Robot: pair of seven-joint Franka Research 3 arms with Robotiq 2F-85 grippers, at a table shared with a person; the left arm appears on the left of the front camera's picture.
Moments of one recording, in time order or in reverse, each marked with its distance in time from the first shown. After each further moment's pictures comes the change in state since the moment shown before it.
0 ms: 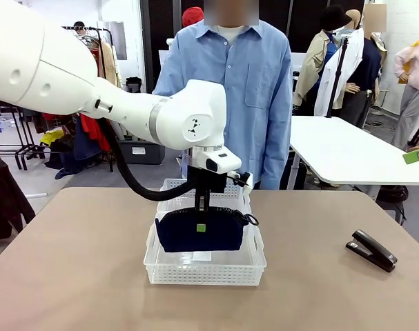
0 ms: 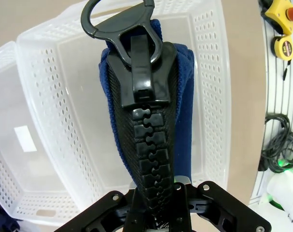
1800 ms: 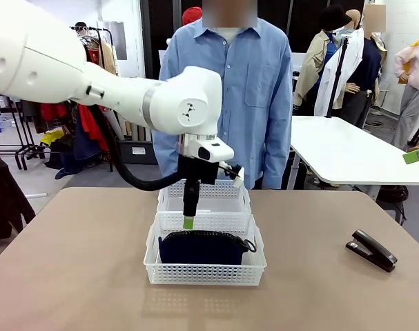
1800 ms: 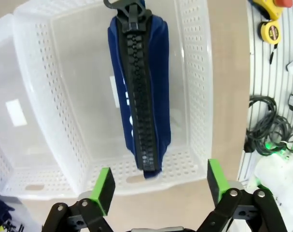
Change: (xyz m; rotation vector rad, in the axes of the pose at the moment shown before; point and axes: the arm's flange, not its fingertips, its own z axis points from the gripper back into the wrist) left arm -0.023 -0.008 0.033 -0.042 0.064 0.038; right arm 0.000 0.000 0.000 0.000 0.000 0.000
